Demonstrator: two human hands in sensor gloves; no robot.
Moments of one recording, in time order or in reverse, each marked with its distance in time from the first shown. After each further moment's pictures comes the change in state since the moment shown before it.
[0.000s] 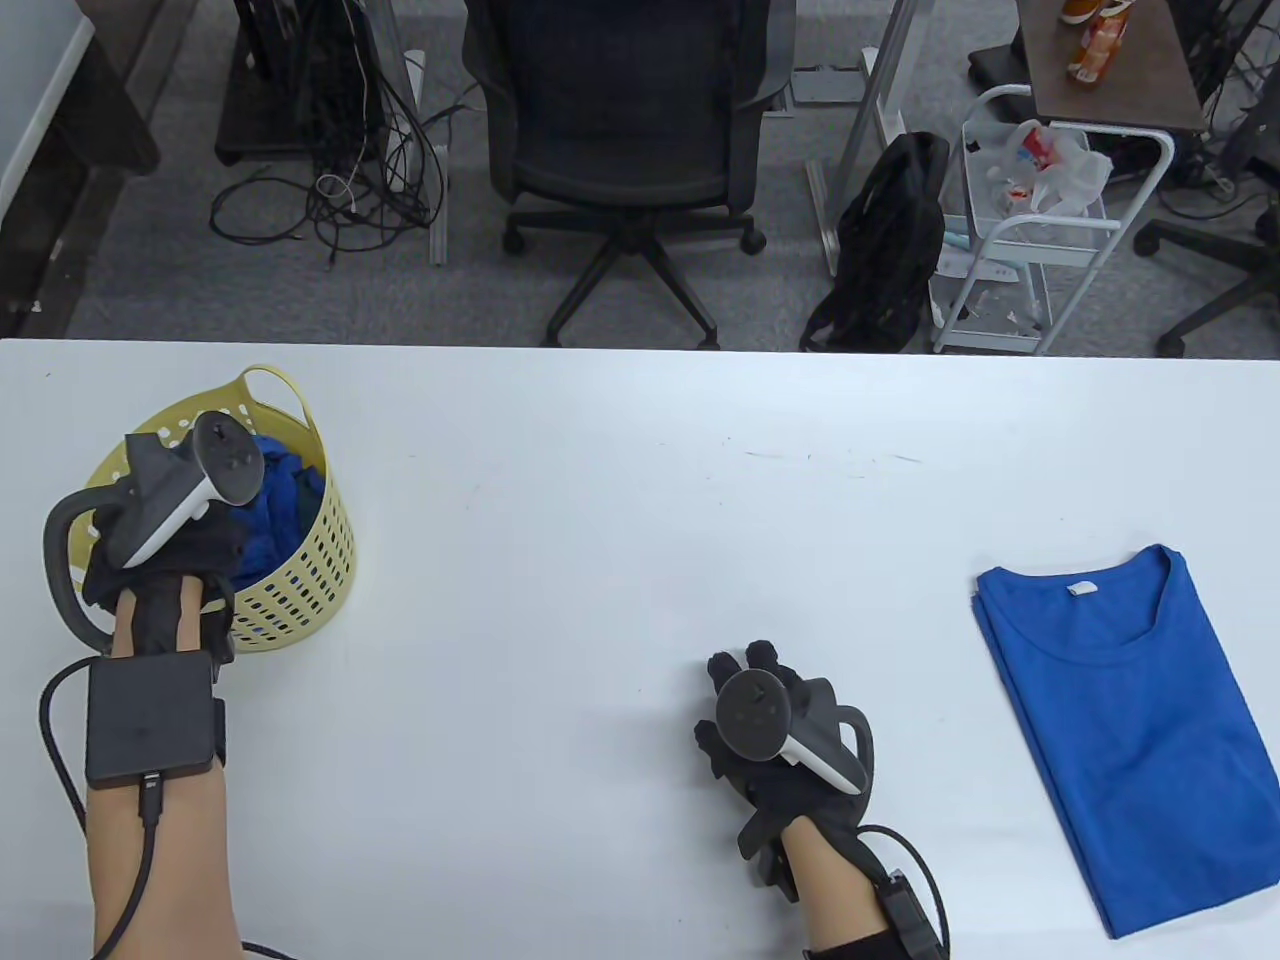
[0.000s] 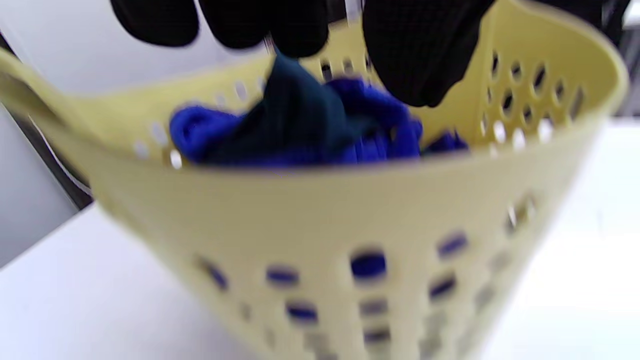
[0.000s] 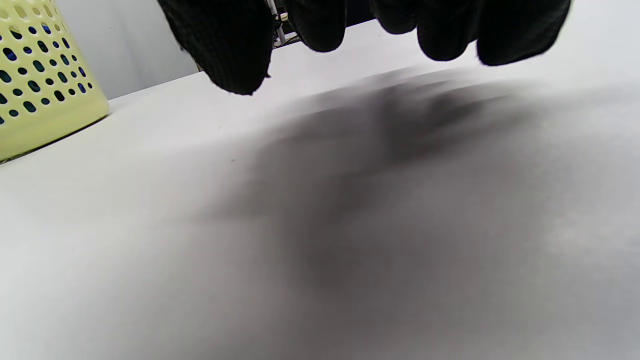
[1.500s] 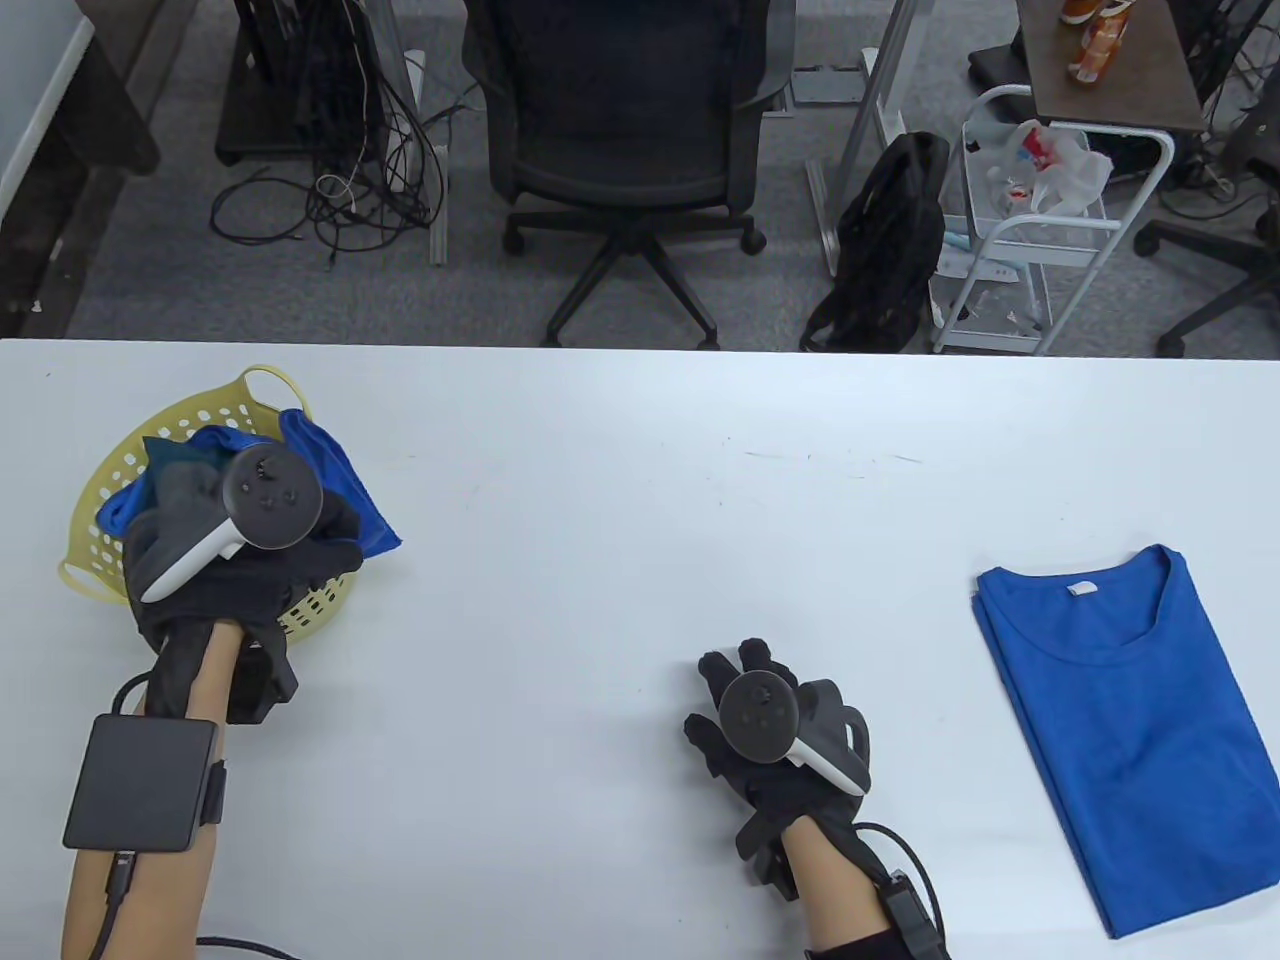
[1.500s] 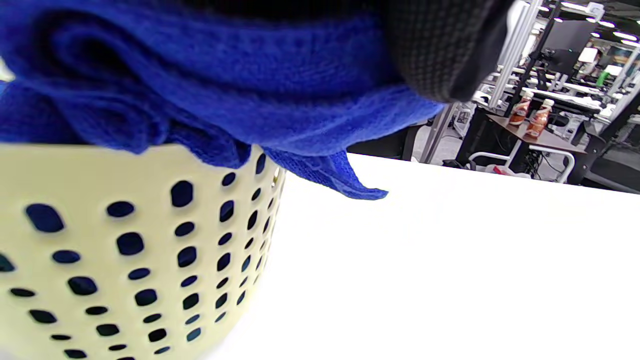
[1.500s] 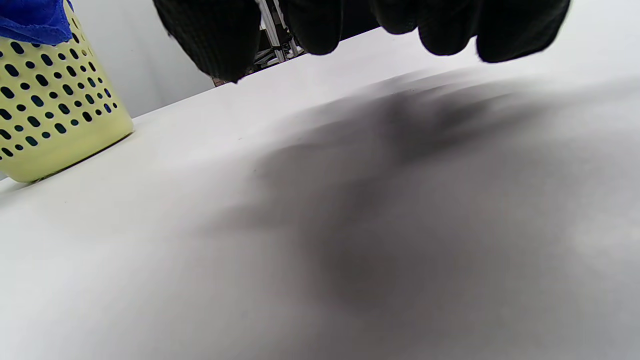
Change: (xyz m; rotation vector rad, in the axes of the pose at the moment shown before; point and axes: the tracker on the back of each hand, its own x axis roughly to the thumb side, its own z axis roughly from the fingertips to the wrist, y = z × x) left_hand 0.035 0.012 0.059 0.145 -0.366 0.250; right_hand -0.001 0.000 0.000 -0.021 -0.049 -0.054
